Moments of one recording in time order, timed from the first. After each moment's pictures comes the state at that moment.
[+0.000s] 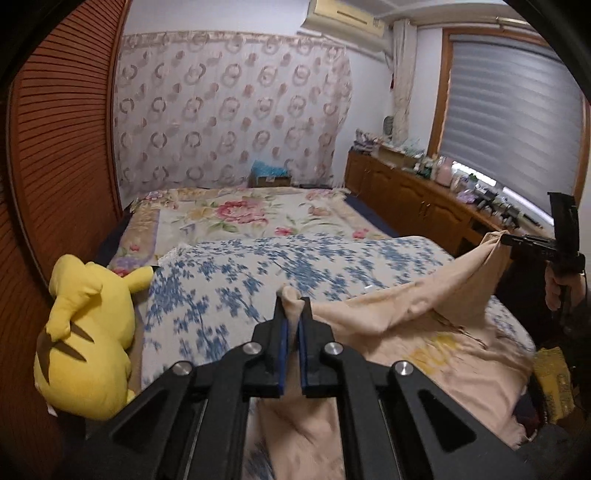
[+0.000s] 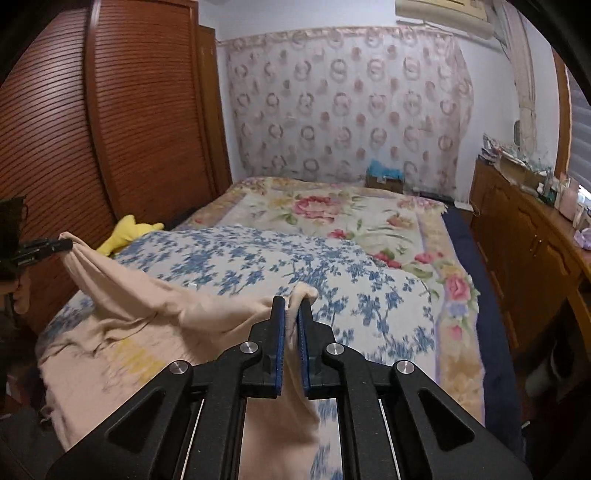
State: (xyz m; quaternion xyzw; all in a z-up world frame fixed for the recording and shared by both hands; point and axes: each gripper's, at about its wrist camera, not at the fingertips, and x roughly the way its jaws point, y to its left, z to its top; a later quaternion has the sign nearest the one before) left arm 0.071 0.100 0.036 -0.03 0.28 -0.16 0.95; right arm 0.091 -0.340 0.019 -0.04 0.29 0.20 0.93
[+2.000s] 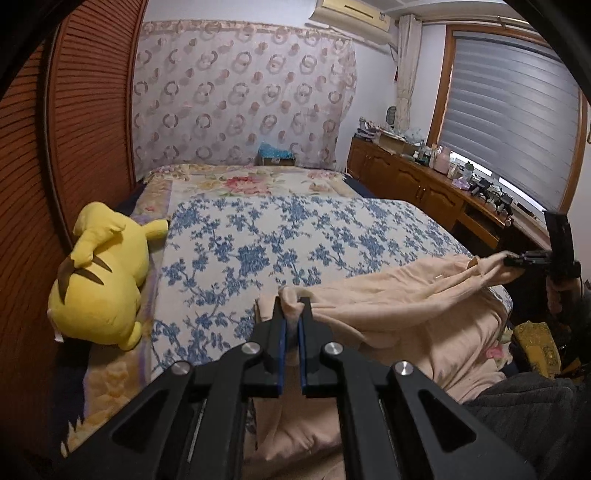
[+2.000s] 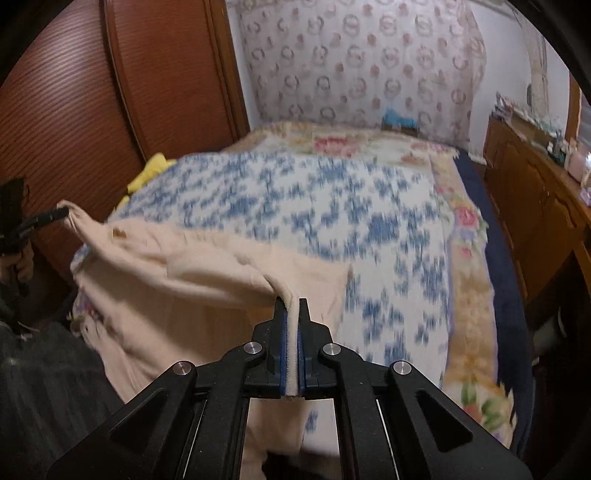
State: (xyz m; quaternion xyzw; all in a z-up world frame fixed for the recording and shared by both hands) left arm -0.062 0.113 0.004 -0.04 0.32 -0.15 0.94; right arm -0.023 -0.363 -0.046 -0.05 0.40 0.22 0.89
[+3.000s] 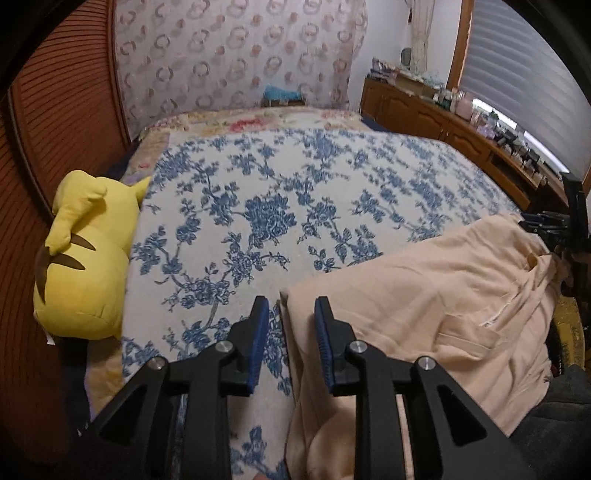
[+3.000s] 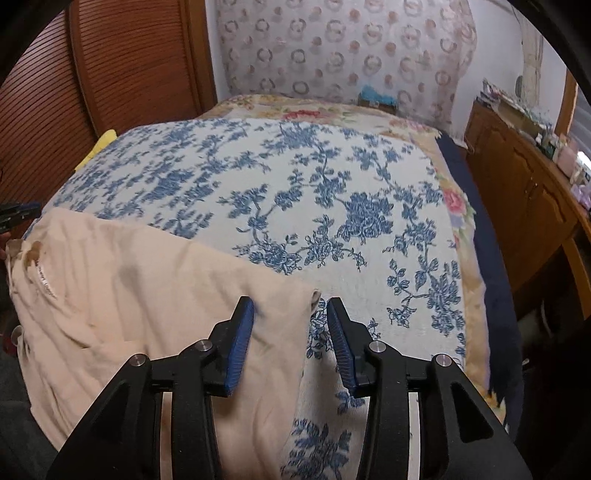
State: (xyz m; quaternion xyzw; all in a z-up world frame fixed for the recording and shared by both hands) left arm 0.043 0.097 -0.068 0.01 0.43 -0.12 0.90; right arm 0.076 -0.351 -0.109 -0.08 0.43 0.17 0.88
